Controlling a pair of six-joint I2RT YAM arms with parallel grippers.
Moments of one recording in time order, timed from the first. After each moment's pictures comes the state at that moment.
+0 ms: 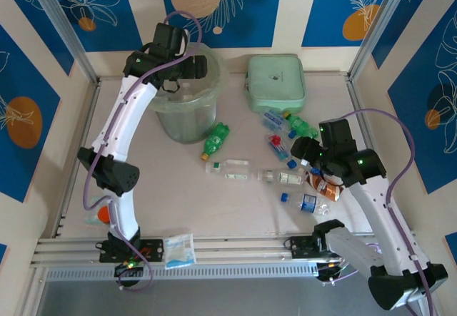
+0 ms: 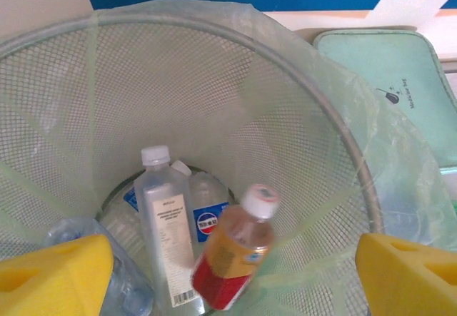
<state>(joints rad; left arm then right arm) -0.43 1.93 2.34 -1.09 -0.11 -0.28 0.25 0.90 1.06 -1.11 0.03 0.70</state>
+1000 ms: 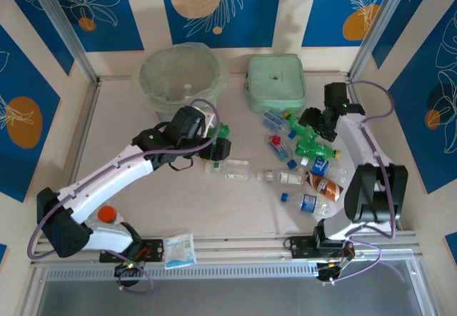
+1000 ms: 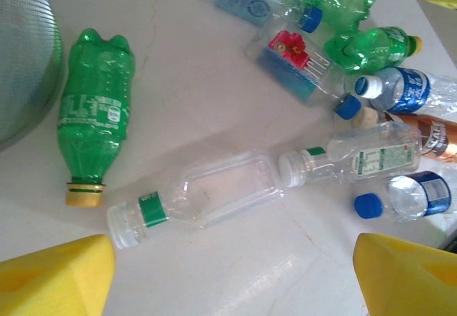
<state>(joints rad) -0.80 1.32 1.24 -0.69 0.05 -0.44 -0.03 1.57 1.26 -0.80 -0.05 0.47</state>
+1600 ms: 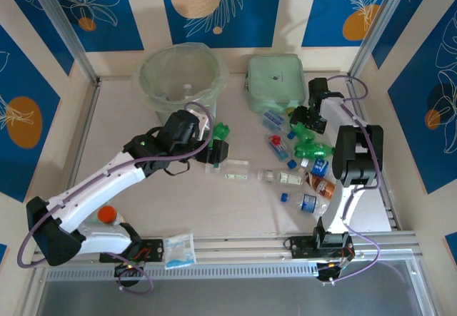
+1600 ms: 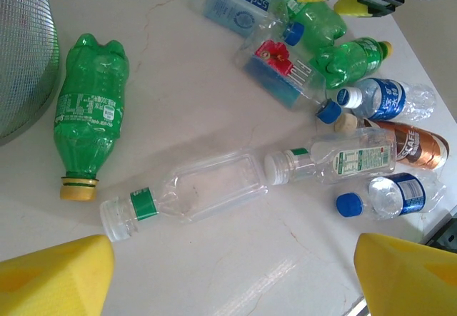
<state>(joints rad) -0.81 1.25 1.21 -0.69 0.05 -0.47 0.01 1.92 1.44 -0.77 0.00 0.37</state>
